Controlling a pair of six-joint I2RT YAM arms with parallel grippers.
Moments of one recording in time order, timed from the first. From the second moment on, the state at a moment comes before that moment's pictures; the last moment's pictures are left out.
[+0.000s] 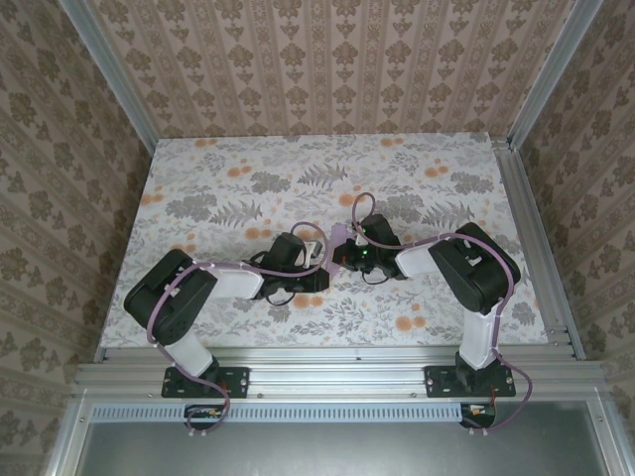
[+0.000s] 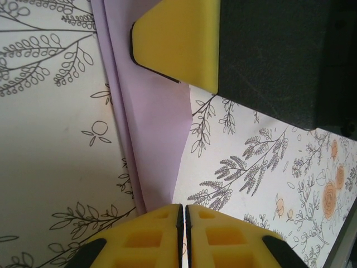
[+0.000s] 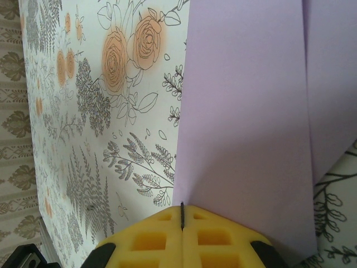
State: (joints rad) left arm -0.74 1.66 0.63 0.20 0.43 -0.62; right arm 0.52 1.91 0.81 0.36 -0.43 0.89
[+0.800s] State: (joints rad) left arm -0.79 1.63 0.64 0.08 0.39 -0.54; right arm 0.52 1.91 0.81 0.37 -0.44 0.89
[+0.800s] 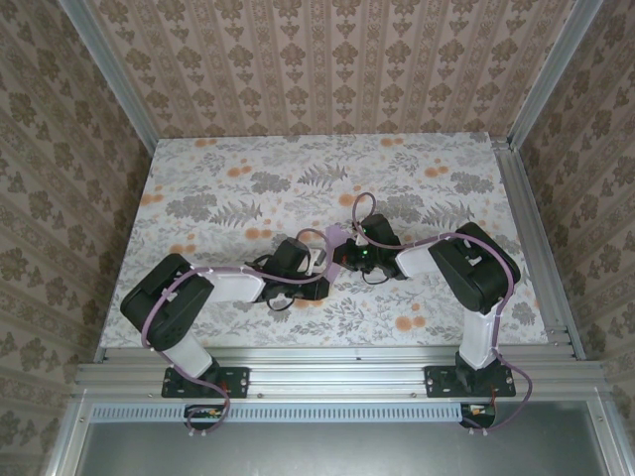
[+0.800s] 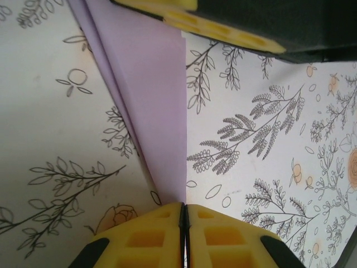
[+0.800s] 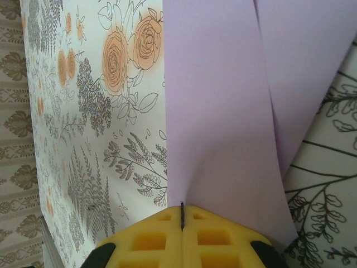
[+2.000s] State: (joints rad) left arm -0.73 1.60 0.69 0.09 0.46 -0.55; right arm 0.51 1.91 0.79 0.40 -0.45 0.89
